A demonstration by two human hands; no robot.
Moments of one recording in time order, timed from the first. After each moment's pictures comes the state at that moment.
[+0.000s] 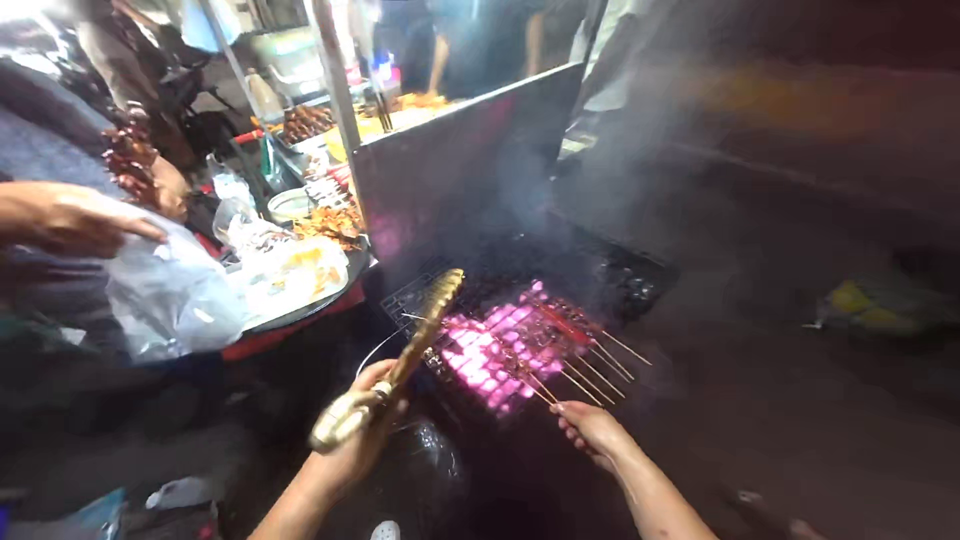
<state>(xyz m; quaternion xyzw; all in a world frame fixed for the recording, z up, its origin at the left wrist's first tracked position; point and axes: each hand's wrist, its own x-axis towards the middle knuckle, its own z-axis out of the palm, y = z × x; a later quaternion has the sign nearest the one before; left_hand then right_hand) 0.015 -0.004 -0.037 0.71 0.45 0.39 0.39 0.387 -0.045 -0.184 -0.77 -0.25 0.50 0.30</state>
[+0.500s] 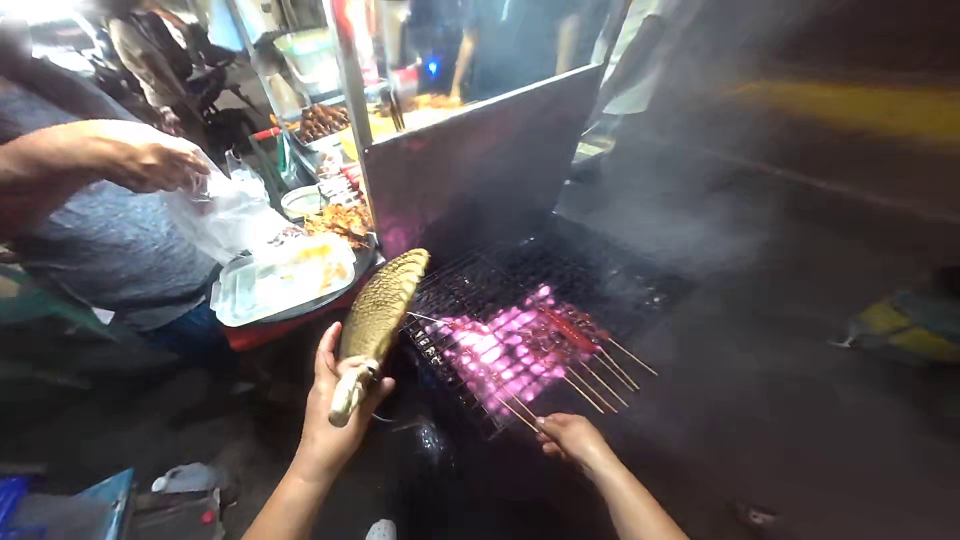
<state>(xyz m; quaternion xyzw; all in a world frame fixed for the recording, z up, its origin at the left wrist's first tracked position) 0.014 0.001 -0.044 0.63 0.44 0.53 0.36 0.368 -0.042 -0.191 -0.77 -0.29 0.50 0.25</state>
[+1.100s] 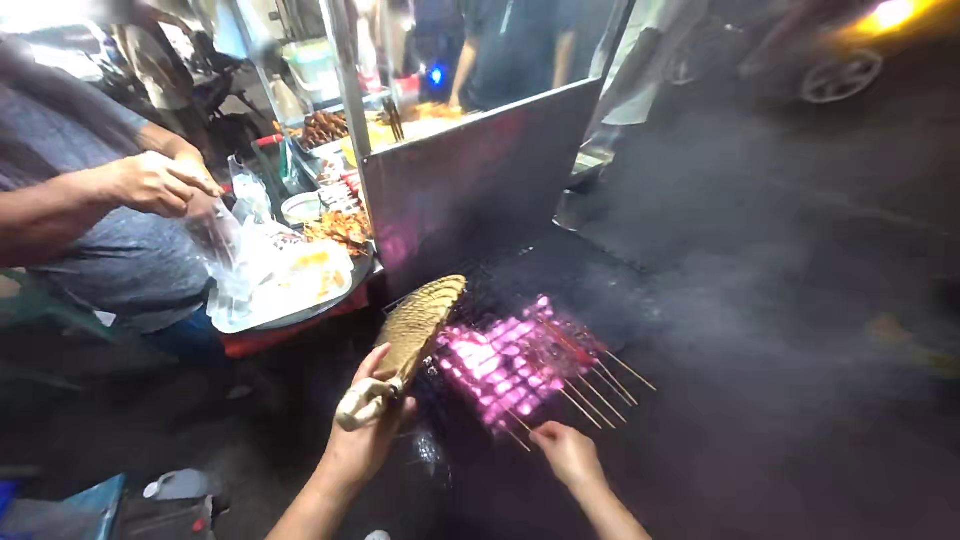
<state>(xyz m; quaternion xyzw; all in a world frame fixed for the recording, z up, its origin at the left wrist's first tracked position) 0.044 -0.003 -0.049 0.68 0.41 0.48 0.36 0.355 -0.045 -0.178 -0.80 -0.48 0.31 0.16</state>
